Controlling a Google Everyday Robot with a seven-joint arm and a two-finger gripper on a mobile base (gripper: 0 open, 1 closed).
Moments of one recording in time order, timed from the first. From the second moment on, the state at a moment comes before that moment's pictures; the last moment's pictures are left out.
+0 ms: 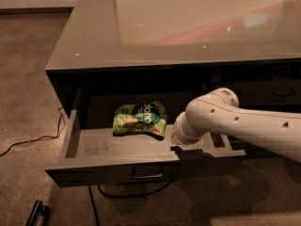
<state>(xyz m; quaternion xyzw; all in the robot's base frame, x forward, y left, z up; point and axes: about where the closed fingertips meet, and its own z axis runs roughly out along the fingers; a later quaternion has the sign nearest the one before) 0.551 -0.103 0.623 -0.70 0.68 -0.04 0.20</state>
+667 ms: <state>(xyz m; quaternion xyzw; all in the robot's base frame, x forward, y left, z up) 0.521 -0.118 0.621 -0.69 0.70 -0.04 0.19</state>
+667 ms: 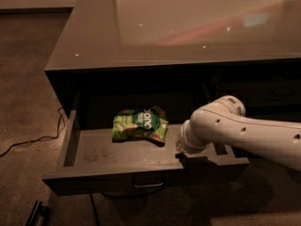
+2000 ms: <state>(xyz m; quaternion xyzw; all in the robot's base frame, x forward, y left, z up) 0.494 -0.131 0.619 -0.68 0.71 -0.04 0.16</state>
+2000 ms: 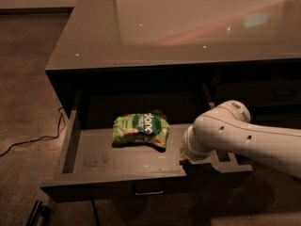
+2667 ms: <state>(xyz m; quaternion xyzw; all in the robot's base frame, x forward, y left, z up) 0.494 -0.131 0.619 -0.68 0.71 -0.04 0.16</state>
